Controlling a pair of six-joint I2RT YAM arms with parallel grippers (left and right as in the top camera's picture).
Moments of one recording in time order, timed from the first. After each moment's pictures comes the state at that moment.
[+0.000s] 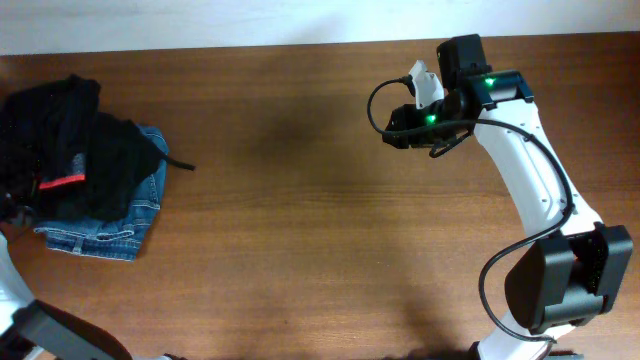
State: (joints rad) left arm 0.79 1.64 1.36 -0.62 0.53 -0.47; right arm 0.13 1.84 1.68 -1.06 -0.42 0.07
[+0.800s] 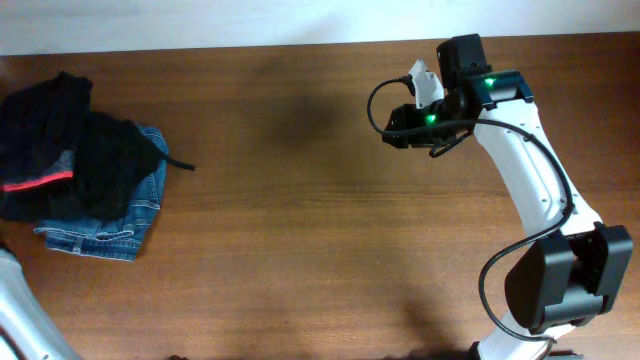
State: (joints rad) left arm 0.74 1.39 1.37 -0.31 0.56 -0.43; right arm 0.13 1.85 1.68 -1.06 -0.41 0.07
